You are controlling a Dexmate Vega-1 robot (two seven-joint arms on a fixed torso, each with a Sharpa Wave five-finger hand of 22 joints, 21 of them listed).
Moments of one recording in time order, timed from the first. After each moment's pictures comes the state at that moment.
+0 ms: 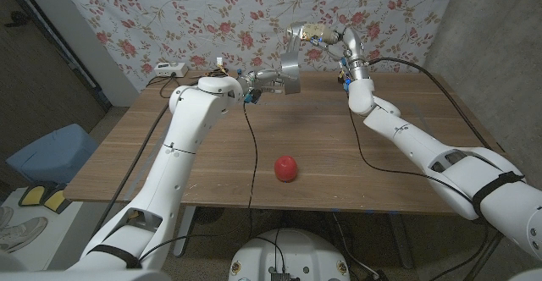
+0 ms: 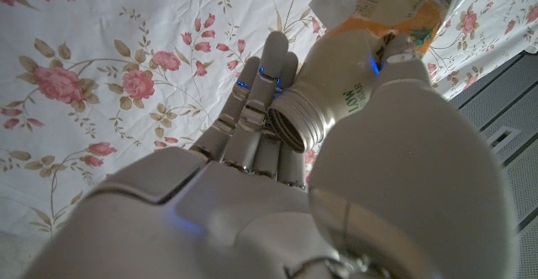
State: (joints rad) left arm 0.75 0.21 0.25 -2.01 -0.17 0.96 -0.10; left_hand 1.10 -0.08 0.35 -0.17 0.17 1.10 0.09 0.22 0.20 1.10 -0.03 0.39 0.15 0.96 -0.12 0.37 0.07 0.21 0.06 1.30 0.19; right arm -0.38 -0.37 -0.61 -0.99 -0.18 0.45 -0.59; right_hand 0.95 -0.05 0.09 0.08 0.39 0.84 0.15 0.21 0.46 0.85 0.09 0.72 0.65 0.99 -0.09 0.60 1.21 0.43 -0.04 1.00 0.19
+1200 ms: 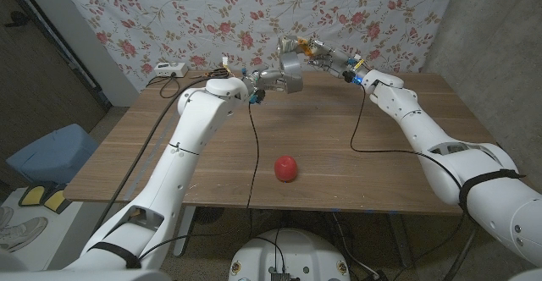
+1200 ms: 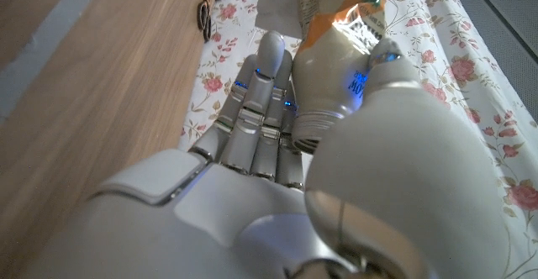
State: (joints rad) left arm 0.73 0.23 0.30 -1.98 -0.14 0.85 -0.03; left_hand 1.10 -0.08 0.34 -0.16 0.17 1.10 0.09 0.21 0.20 1.10 -0.03 0.39 0.15 0.96 -0.12 0.36 0.07 0.21 0.05 1.31 0.19; right arm -0.33 -0.24 -0.21 -0.90 0.67 -0.16 0.63; right_hand 0.99 -0.09 0.16 0.01 0.33 0.82 0.17 0.21 0.46 0.88 0.11 0.73 0.62 1.04 -0.06 0.70 1.22 0.48 -0.04 1.09 0.20
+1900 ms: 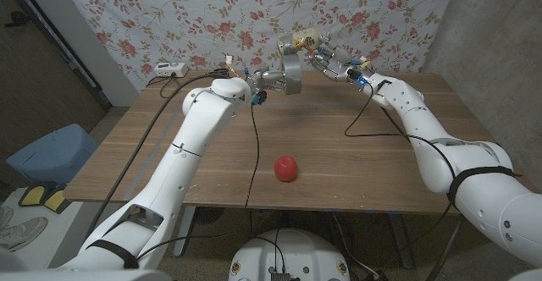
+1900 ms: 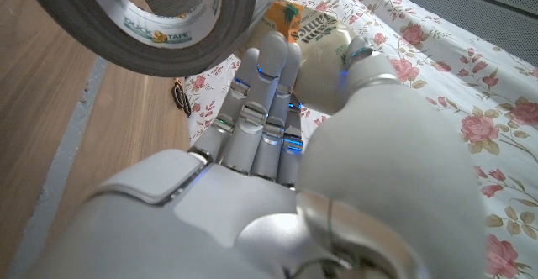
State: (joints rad) left arm 0.72 0.25 0.35 -2.00 -0.06 0.88 0.01; left_hand 1.10 -0.08 0.33 -0.16 0.17 1.10 0.09 0.21 0.20 1.10 -0.03 0.39 0.15 0.96 -0.12 0.37 0.11 0.20 0.05 1.31 0.19; right arm -0.32 -0.18 -0.02 -0.85 0.76 -0.42 0.76; right_hand 1.07 -0.07 0.22 -0.04 0.32 0.80 0.15 0.21 0.48 0.99 0.09 0.74 0.62 1.11 -0.10 0.75 1.22 0.52 -0.01 1.14 0.18
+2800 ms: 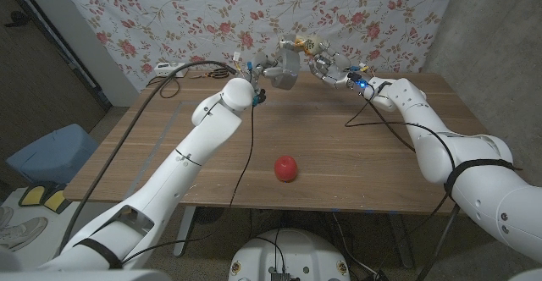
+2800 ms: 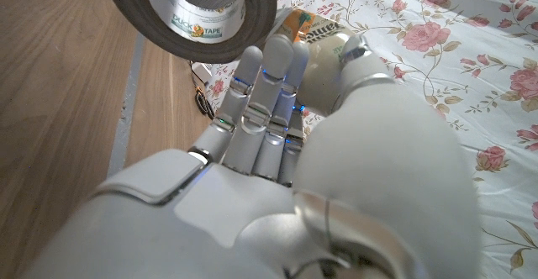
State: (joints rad) left arm 0.71 0.37 0.52 -2.02 0.25 0.71 0.11; left_hand 1.07 -0.05 0.31 -0.15 0.17 1.10 0.07 0.20 0.21 1.10 -0.05 0.38 0.31 0.97 -0.14 0.34 0.45 0.19 0.06 1.30 0.19; right arm -0.29 -0.16 0.03 -0.80 0.72 -0.57 0.74; right_hand 1.09 -0.05 0.25 -0.08 0.25 0.78 0.13 0.20 0.48 1.04 0.05 0.73 0.61 1.16 -0.15 0.78 1.22 0.53 -0.01 1.15 0.18
